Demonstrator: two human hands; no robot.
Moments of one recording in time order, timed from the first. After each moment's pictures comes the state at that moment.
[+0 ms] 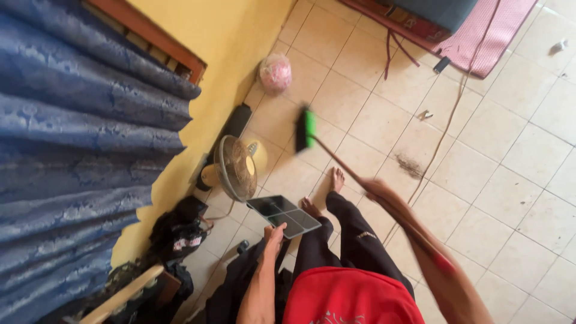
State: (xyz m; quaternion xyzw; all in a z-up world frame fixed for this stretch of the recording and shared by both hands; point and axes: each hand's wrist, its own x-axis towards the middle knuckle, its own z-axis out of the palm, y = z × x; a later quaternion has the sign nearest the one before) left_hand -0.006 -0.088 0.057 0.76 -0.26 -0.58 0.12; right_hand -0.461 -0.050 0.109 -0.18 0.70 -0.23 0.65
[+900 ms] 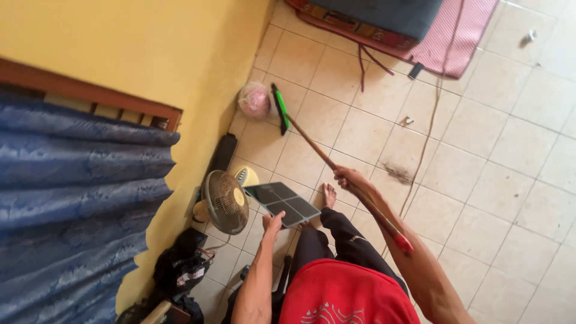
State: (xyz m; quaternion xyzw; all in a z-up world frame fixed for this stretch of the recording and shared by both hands) left_hand -0.147 -0.218 0.088 0.74 -0.39 -0.55 0.02; right_hand -0.512 -0.145 0.042 0.02 0.50 -0.50 0.71
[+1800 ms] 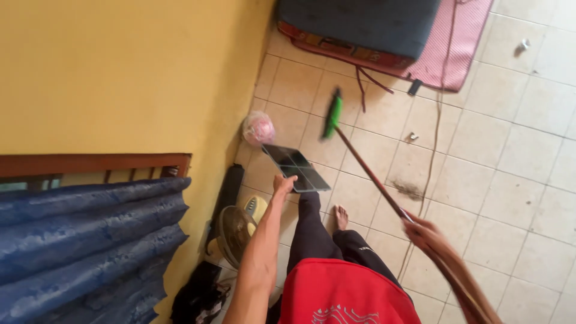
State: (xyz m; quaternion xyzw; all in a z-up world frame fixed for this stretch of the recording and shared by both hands) left_hand -0.299 -0.466 0.028 0.65 -0.56 -0.51 0.02; right_hand -0.573 -0.053 0.221 0.11 0.64 -0.46 0.60
